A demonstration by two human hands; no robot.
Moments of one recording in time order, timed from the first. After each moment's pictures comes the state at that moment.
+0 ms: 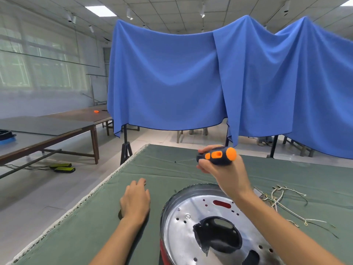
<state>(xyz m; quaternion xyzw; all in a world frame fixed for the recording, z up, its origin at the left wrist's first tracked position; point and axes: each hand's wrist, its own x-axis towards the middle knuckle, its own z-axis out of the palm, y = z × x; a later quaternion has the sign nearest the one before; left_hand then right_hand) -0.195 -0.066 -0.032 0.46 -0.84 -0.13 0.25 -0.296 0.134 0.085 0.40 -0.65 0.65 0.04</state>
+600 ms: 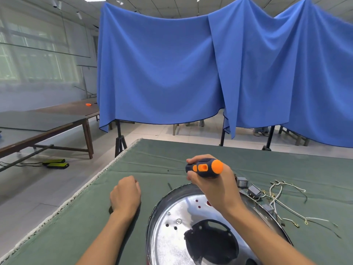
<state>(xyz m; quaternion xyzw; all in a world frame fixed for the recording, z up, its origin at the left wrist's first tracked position) -0.221 -0.090 -0.033 0.48 -0.83 -0.11 0.26 -0.304 0.128 0.056 0.39 -0.69 0.61 0.02</state>
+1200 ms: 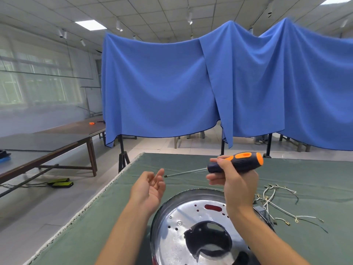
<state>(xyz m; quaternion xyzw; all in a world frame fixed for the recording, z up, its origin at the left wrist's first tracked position) -0.203 0.001 0.070 0.23 -0.25 -0.89 0.31 -0.286 0.161 0.081 0.21 -0.50 0.84 0.04</state>
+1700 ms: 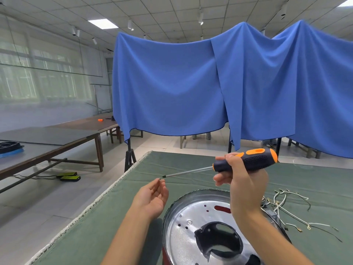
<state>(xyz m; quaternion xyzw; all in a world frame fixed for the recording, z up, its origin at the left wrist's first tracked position) -0.186 -0.019 0.047 0.25 -0.17 -0.92 0.24 -0.262 0.154 0.096 0.24 -0.46 0.85 0.06</state>
